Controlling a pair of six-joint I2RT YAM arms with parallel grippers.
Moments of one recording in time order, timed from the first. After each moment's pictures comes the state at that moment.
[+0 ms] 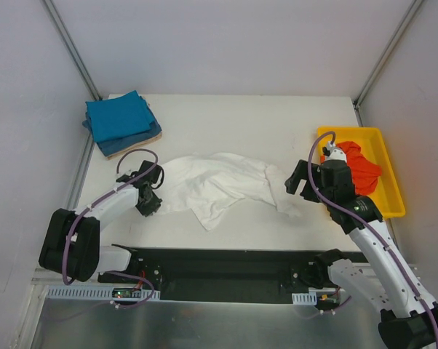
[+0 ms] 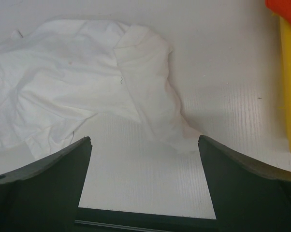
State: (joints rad) left arm -0.29 1.29 0.63 -0.69 -0.26 -1.00; right arm 0.37 0.77 0.79 -0.70 0.13 0.52
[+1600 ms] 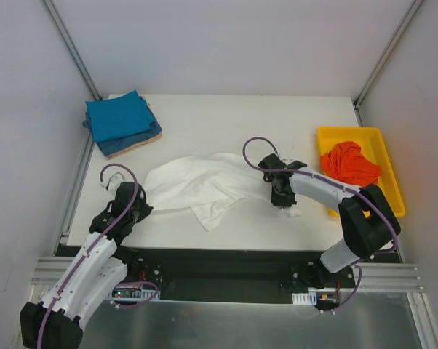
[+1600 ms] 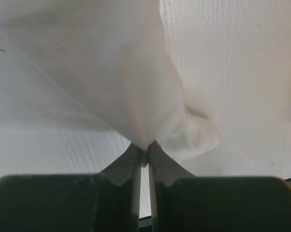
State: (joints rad) left arm -0.29 0.63 0.41 -0.62 -0.27 -0.86; right arm 0.59 1.56 0.93 -0.79 0.33 0.66
